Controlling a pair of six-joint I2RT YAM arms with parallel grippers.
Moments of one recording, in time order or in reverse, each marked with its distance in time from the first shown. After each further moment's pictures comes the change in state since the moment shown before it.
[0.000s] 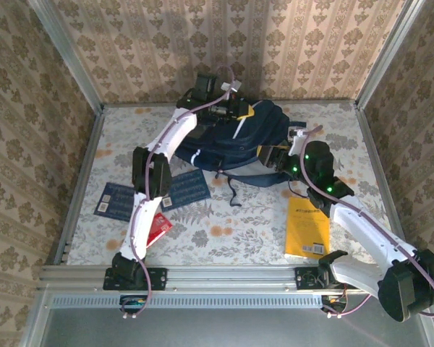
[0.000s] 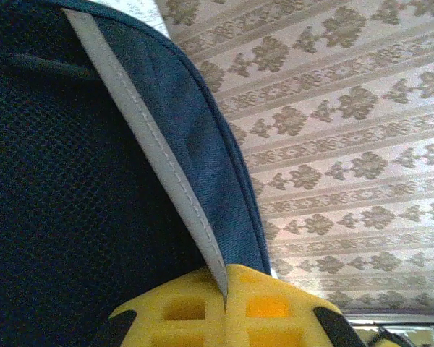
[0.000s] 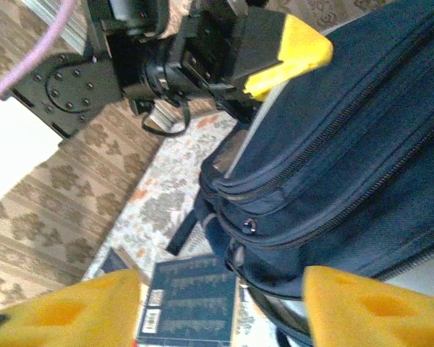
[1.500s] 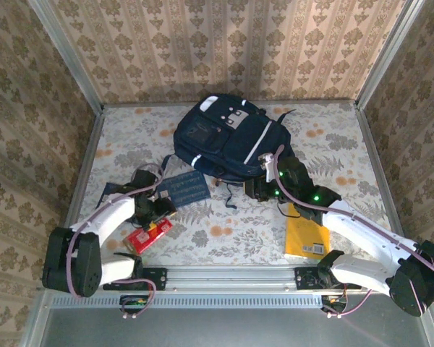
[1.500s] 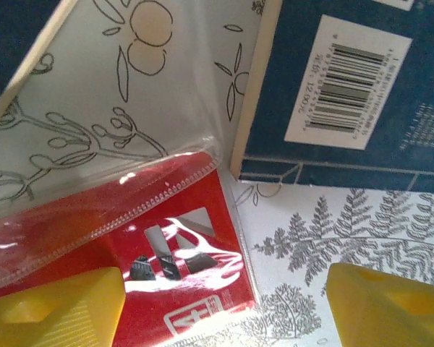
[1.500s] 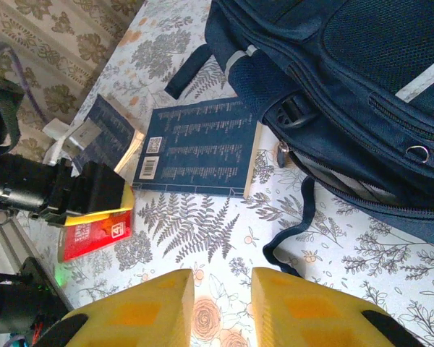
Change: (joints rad) left arm 0.211 -1.222 -1.822 -0.206 -0.837 -0.076; right arm 0.260 0.009 -0.005 -0.317 0.042 -0.112
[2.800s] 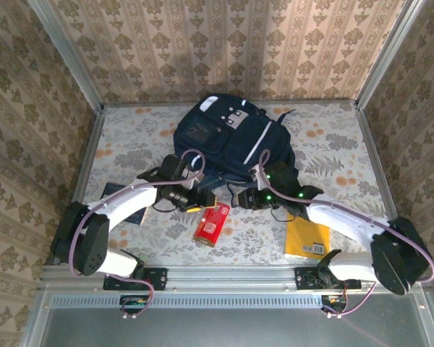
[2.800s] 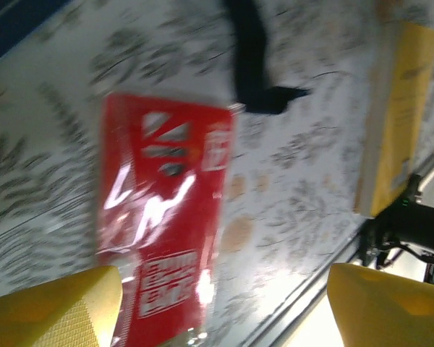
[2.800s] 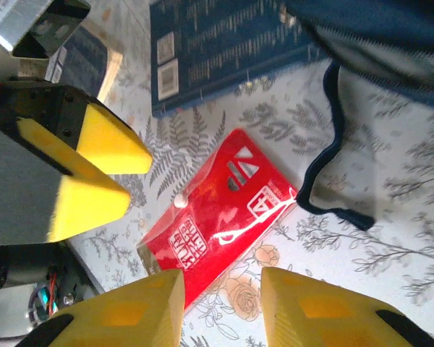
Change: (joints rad) left arm -0.270 0.180 0.175 0.214 0.437 0.254; right arm 0.012 0.220 -0.050 0.054 -0.173 0.092
